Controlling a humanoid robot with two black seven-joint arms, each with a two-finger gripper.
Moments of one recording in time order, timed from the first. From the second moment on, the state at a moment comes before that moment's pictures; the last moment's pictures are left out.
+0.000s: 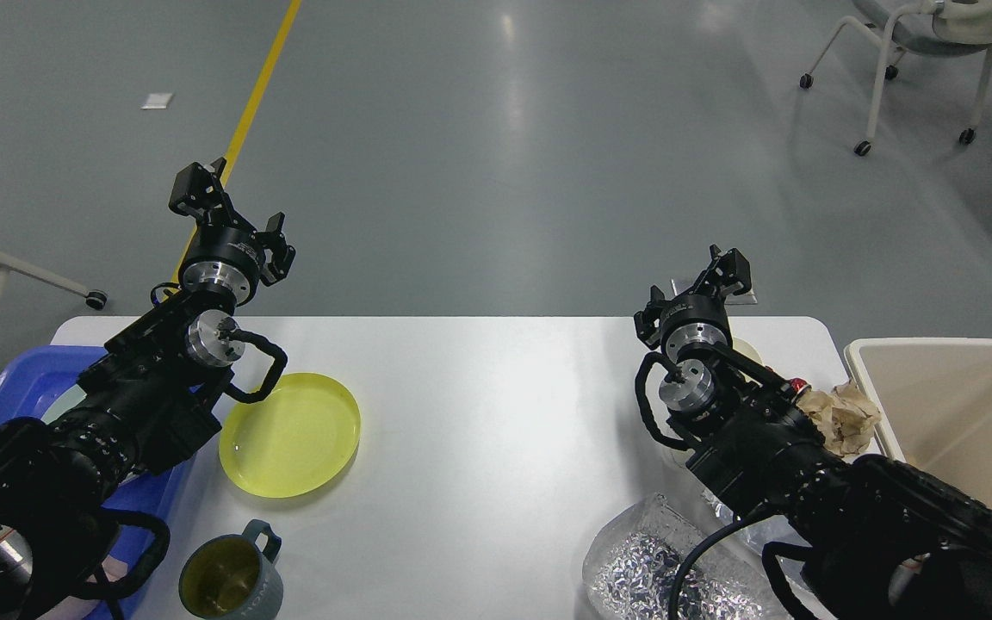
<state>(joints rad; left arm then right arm) -0.96 0.08 -0.63 -0.20 -0.16 -0.16 -0.38 0.87 0.17 0.63 0.17 0.30 -0.06 0.48</state>
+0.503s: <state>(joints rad) -0.94 0.08 -0.61 -0.20 -0.15 -0.17 -0.38 0.87 0.17 0.63 0.17 0.30 -0.06 0.48</state>
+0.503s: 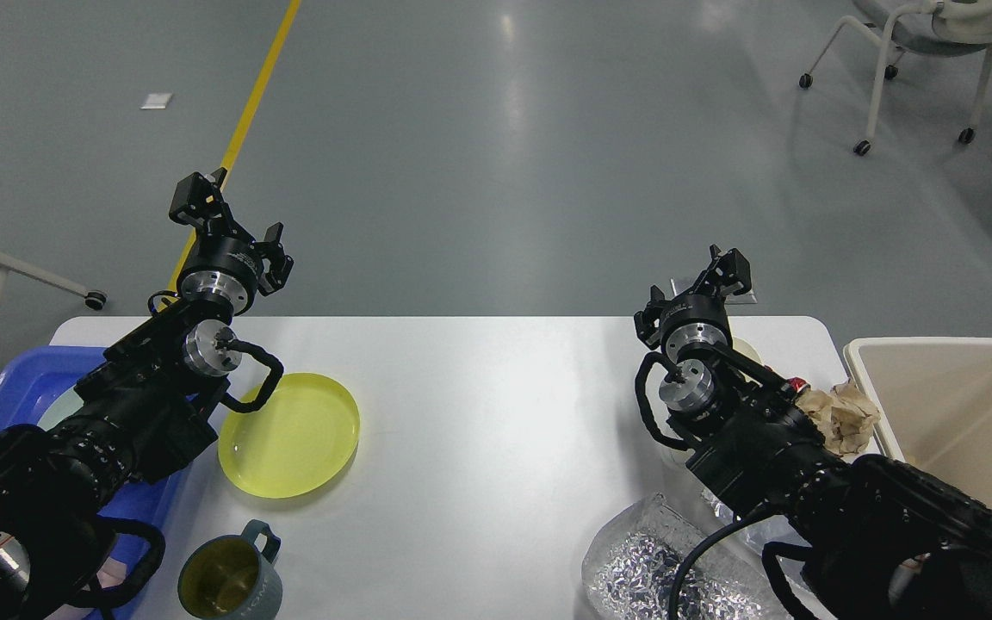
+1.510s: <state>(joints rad) -1.35 0.28 0.61 -0.67 -0.15 -0.21 -0.38 0.87 0.17 0.63 0.17 0.30 -0.06 0.48</state>
